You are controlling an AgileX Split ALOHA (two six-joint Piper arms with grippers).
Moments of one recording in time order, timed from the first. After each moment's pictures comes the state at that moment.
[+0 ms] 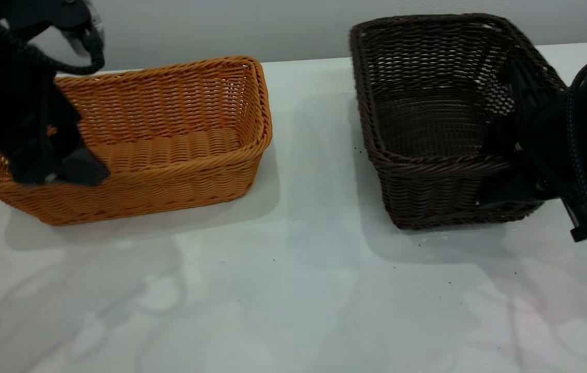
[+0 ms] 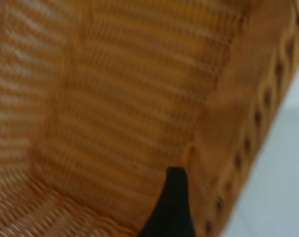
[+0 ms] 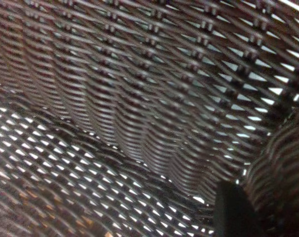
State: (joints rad) left arm -0.26 1.62 -0.76 -0.20 0.27 1.03; right arm 0.23 1.83 -0.68 1.59 0.30 -0.05
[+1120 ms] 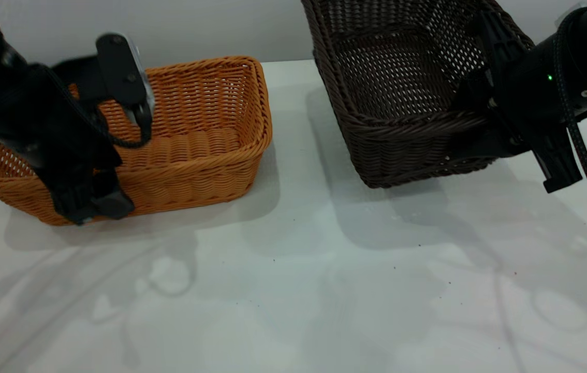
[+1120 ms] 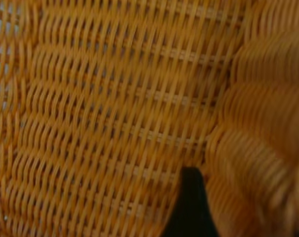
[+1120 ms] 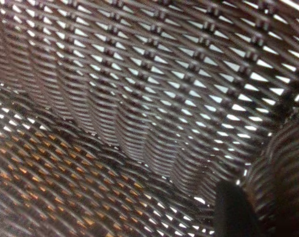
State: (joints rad) left arm -0.26 1.90 -0.83 -0.20 0.15 1.17; right arm 0.23 1.83 -0.78 1.59 0.36 -0.18
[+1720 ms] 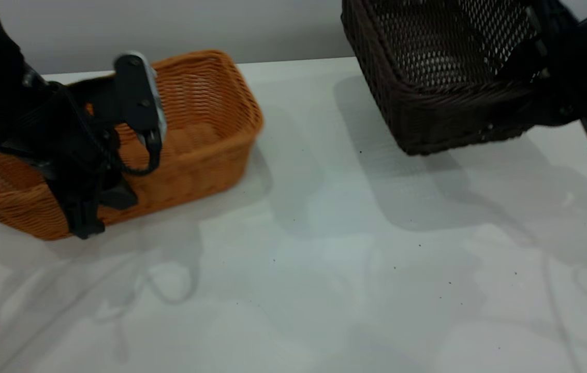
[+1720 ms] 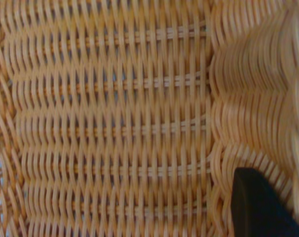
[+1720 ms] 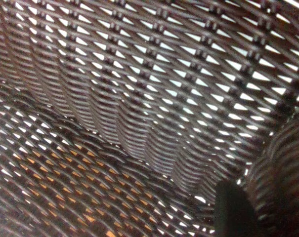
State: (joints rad) left arm -0.29 1.93 -0.83 -0.20 0.15 1.29; right arm 0.04 1.83 -0.82 1.52 0.52 -0.31
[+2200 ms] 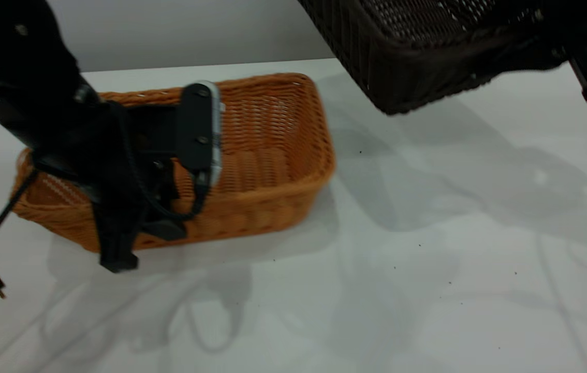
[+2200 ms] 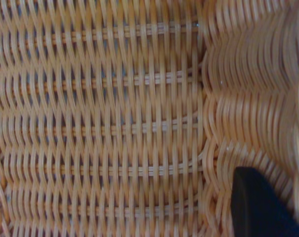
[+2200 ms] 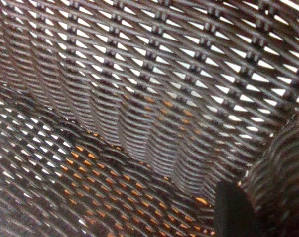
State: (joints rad) left arm -0.47 1.93 -0.83 -0.24 0.23 1.34; right arm 0.02 1.83 -0.99 1.30 0.68 -0.24
